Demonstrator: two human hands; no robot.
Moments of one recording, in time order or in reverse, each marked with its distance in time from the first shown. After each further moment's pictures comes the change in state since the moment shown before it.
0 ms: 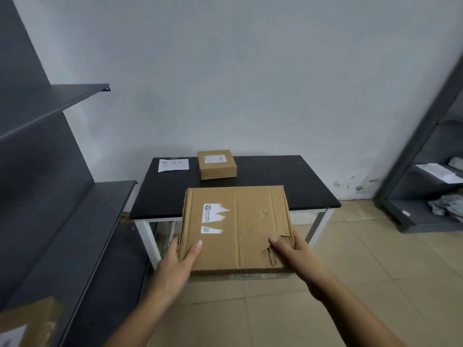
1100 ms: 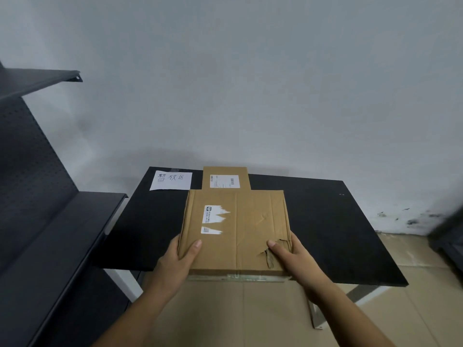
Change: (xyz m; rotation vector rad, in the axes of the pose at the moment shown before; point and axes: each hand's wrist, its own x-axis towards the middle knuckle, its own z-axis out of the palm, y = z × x) left_hand 0.382 0.043 0.067 -0.019 0.080 -0.091; right_hand 0.415 -0.039 -0.042 -0.077 -0.120 0.129
